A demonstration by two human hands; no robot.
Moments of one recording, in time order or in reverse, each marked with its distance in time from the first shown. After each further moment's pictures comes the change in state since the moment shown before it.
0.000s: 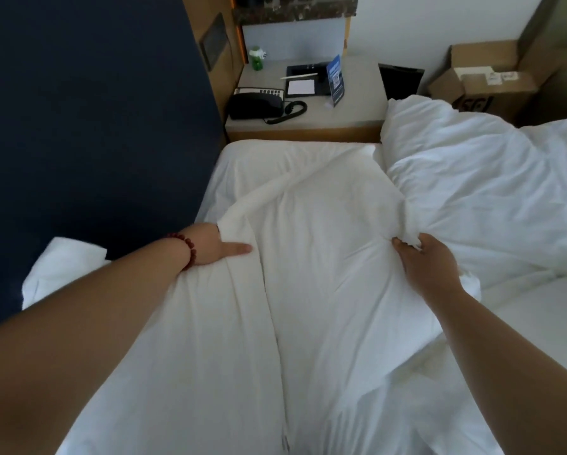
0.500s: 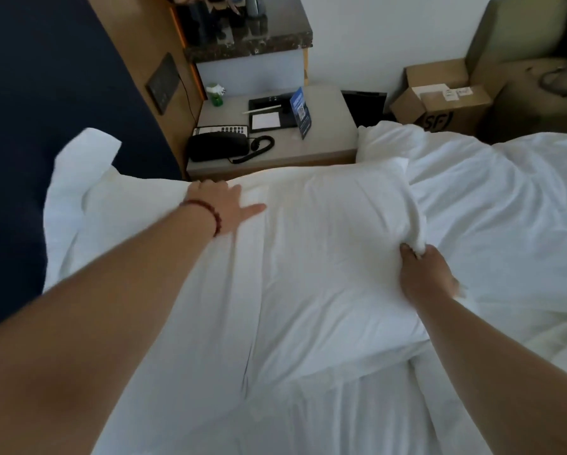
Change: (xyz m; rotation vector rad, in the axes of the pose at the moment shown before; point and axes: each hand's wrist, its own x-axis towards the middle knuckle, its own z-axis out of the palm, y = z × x) left_hand 0.154 0.128 -0.097 0.791 0.365 0.185; right_hand 0.136 0.007 0.037 -0.133 0.222 0.305
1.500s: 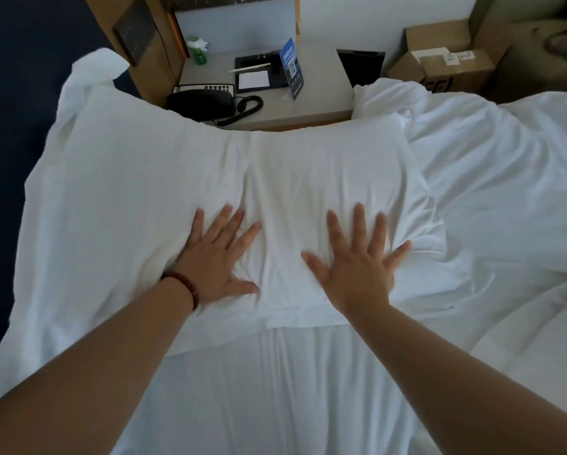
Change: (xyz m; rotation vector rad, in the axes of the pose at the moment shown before) left_hand -0.067 0.038 0.160 -0.008 0.324 0.376; right_hand -0.095 -0.002 0.064 -0.495 -0.015 -0.613
